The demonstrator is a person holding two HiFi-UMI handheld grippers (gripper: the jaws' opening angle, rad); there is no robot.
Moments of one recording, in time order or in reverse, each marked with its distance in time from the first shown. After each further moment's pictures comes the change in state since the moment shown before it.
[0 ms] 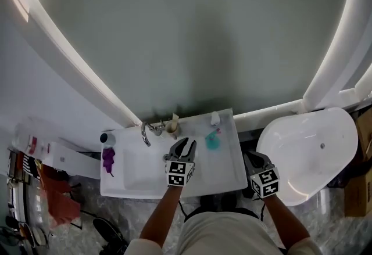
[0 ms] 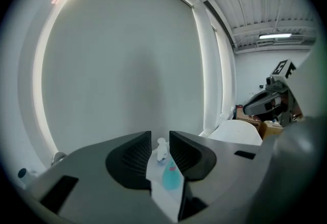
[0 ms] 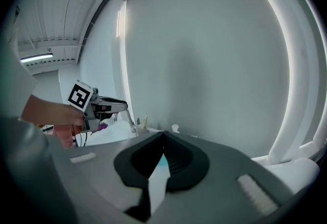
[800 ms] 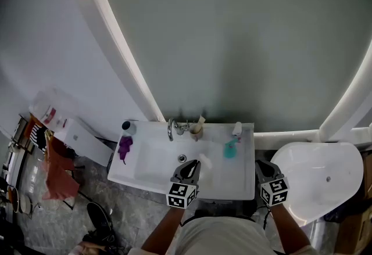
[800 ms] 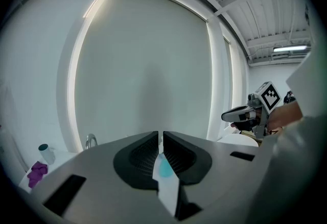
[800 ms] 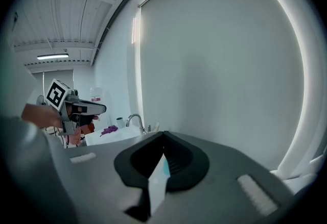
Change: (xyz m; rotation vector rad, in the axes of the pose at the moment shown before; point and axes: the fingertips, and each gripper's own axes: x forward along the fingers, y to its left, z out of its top) left arm -0.137 -0.008 -0.005 -0.159 -0.068 0.111; right arm -0.009 0.037 0.031 -0.082 -0.073 0.112
